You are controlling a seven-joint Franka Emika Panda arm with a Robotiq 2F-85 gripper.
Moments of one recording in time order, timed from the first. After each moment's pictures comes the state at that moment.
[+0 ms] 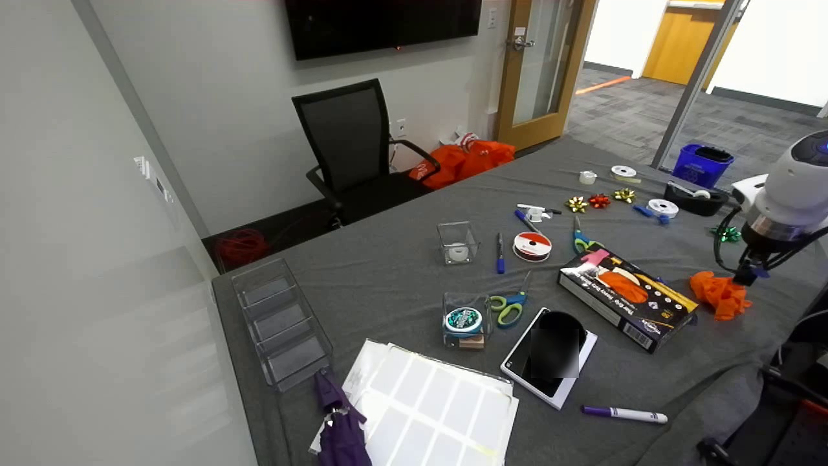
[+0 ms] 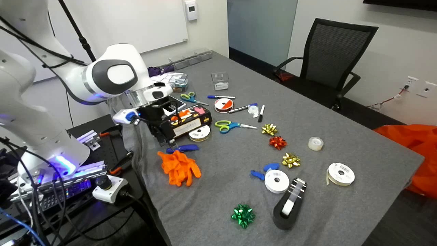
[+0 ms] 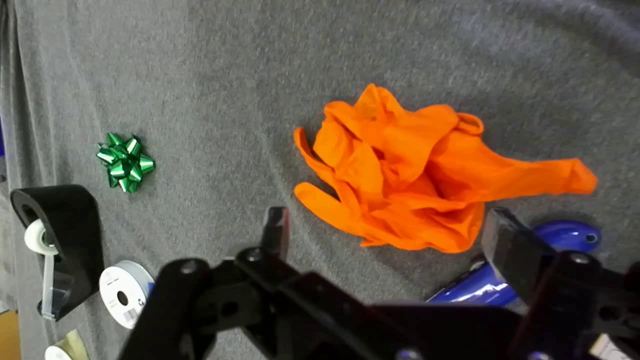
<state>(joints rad) -0.36 0.00 -0.25 -2.74 -1.28 2.78 0.35</state>
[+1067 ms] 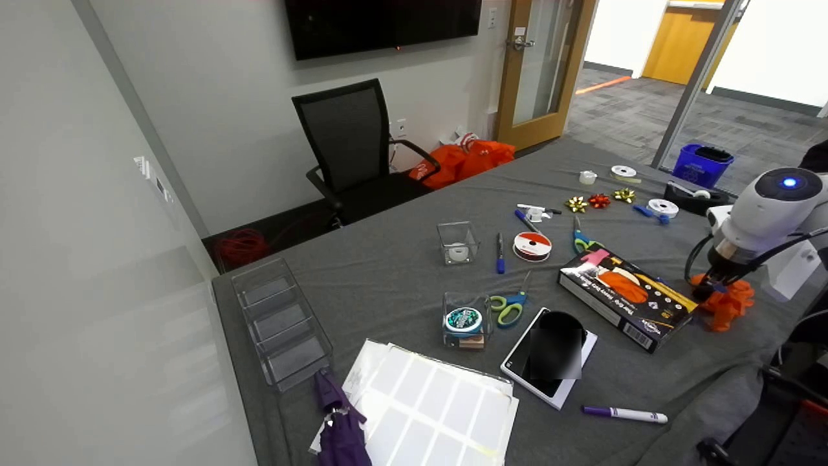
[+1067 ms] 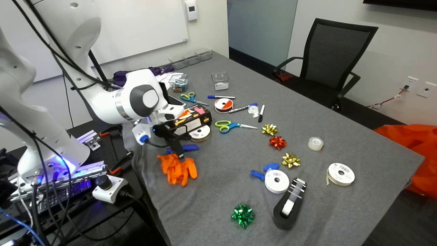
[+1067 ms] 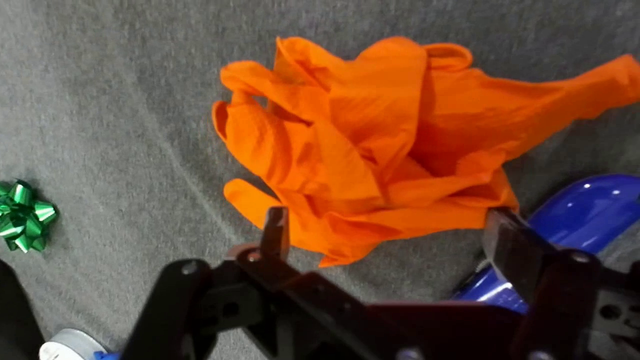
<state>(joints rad) -0.36 0.34 -0.27 -2.56 -1.49 2.98 0.81</state>
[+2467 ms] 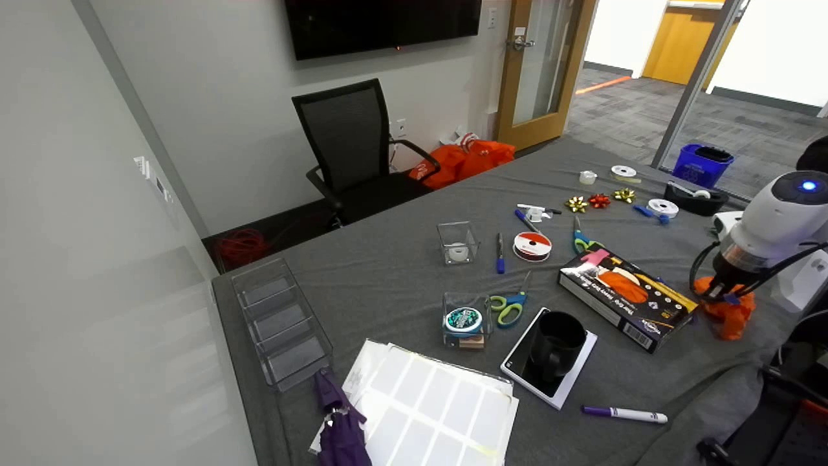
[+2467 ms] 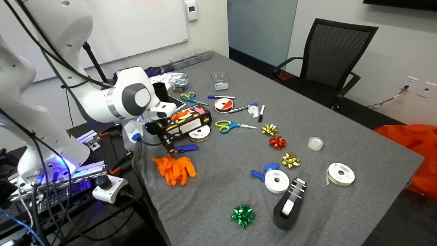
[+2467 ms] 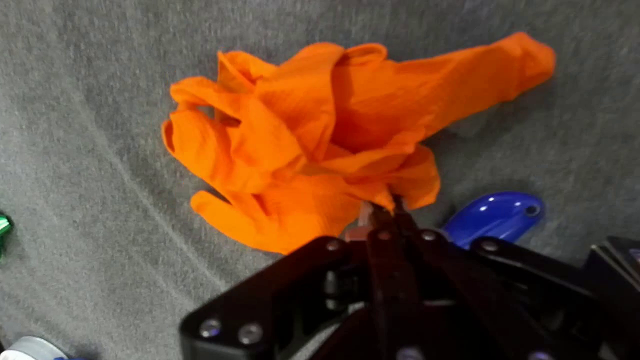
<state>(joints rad) -0.36 0.29 -0.27 -2.64 -1.51 3.02 0.82</state>
